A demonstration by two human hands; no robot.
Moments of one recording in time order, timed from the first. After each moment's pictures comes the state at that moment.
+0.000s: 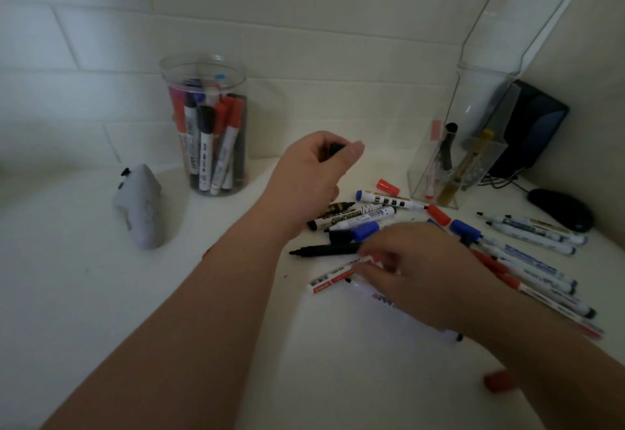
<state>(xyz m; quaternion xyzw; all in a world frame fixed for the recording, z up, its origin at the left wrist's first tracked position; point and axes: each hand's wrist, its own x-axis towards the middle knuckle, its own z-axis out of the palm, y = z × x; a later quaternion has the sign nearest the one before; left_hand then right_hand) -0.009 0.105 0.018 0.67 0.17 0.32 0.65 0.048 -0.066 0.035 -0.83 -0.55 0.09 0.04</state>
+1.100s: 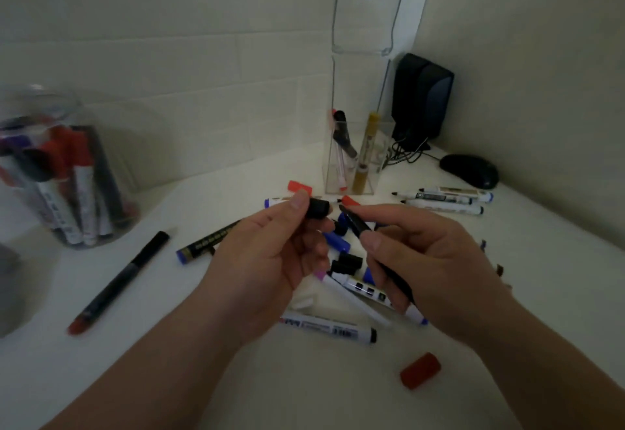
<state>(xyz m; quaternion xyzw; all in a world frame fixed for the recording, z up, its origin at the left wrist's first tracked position) 0.009 0.010 0.007 0.49 0.10 0.16 0.85 0.090 -0.156 0.030 -0.72 -0.36 0.17 0.57</state>
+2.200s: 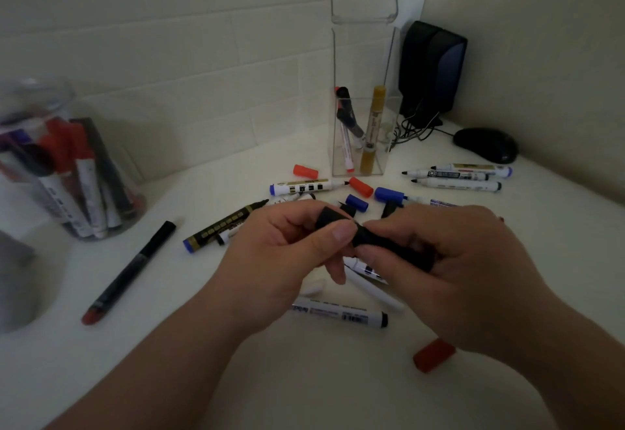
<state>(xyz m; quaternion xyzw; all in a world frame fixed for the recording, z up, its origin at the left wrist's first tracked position) 0.000 0.016 -0.002 0.68 -0.02 0.13 0.72 0.080 -0.167 0.036 -0.78 -0.52 -0.06 0.35</state>
